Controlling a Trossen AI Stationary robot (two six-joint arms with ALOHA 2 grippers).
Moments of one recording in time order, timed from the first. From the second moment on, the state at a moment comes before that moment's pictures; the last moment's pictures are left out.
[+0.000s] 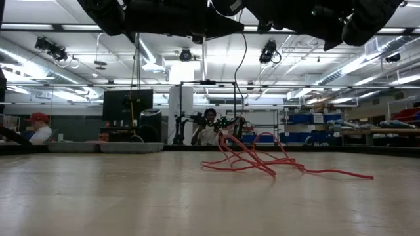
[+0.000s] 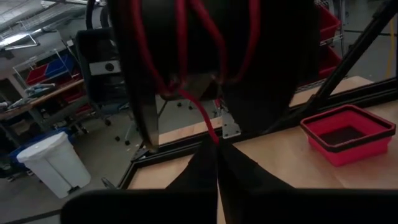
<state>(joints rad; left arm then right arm) 0.03 1.58 0.87 0.72 -0.09 0.35 -0.18 1.32 0.60 0.95 -0.42 -0.19</state>
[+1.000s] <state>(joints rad) 0.04 1.60 0.87 0.59 -0.03 0.30 -0.20 1.32 0.60 0.92 -0.33 -0.20</state>
